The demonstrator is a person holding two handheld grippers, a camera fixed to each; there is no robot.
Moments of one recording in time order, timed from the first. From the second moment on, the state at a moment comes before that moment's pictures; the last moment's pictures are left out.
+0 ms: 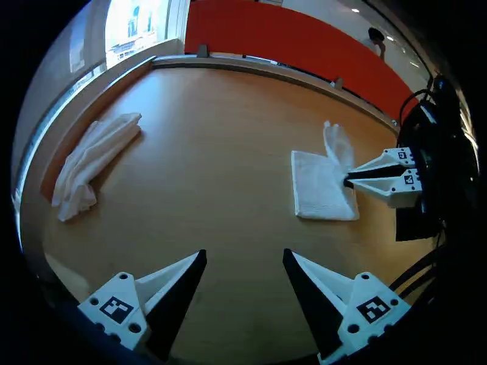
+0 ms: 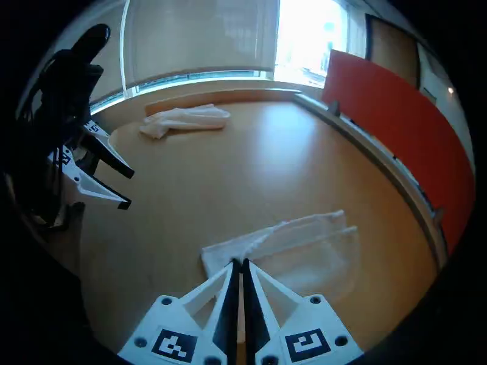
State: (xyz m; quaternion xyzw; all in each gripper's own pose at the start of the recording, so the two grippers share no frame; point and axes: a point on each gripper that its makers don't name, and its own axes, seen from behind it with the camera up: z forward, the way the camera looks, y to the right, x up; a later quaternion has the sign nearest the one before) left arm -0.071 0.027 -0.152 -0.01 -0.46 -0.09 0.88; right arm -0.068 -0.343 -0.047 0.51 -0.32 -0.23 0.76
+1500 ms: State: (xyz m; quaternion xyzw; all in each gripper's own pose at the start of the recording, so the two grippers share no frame) left arm -0.077 0.021 -0.154 -0.01 -0.47 -0.10 0.88; right arm -0.102 -0.312 -0.064 0.47 -0.37 -0.21 0.77
